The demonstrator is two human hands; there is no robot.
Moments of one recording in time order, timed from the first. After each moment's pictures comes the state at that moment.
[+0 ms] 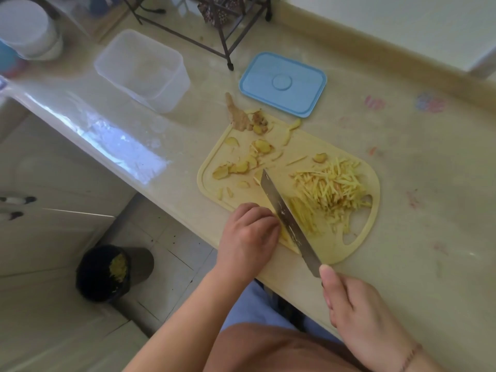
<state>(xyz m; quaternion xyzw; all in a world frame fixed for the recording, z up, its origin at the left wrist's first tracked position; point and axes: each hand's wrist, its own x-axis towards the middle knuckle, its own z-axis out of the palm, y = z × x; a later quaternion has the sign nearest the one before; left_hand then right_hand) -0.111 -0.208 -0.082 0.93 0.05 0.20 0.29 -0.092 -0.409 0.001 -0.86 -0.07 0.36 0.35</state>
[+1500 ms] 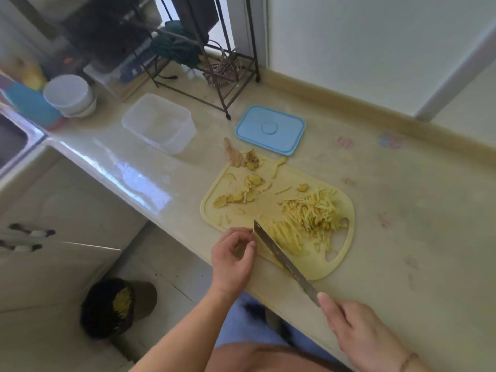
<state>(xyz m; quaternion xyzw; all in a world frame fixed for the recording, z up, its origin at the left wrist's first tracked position) -0.121 -0.208 -0.071 0.80 0.24 0.19 0.52 -0.091 -0.443 0.000 -0.88 -0.11 0.36 0.30</state>
